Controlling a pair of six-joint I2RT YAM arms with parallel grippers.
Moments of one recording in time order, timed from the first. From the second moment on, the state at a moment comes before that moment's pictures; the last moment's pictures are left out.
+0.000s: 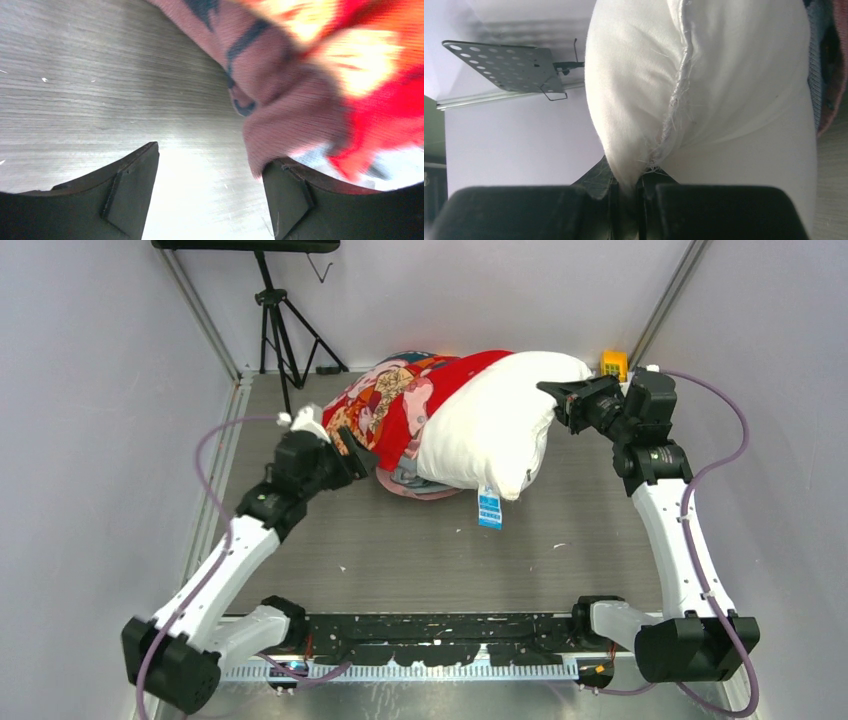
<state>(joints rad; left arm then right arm) -0.39 1.04 0.80 -0.27 0.01 -0.72 -0.01 1.12 1.20 -0.33 -0.44 1.39</state>
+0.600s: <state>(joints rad) -0.98 1.19 1.48 -0.71 -0.08 -0.38 0.31 1.26 1.17 -0.15 -0.37 1.37</state>
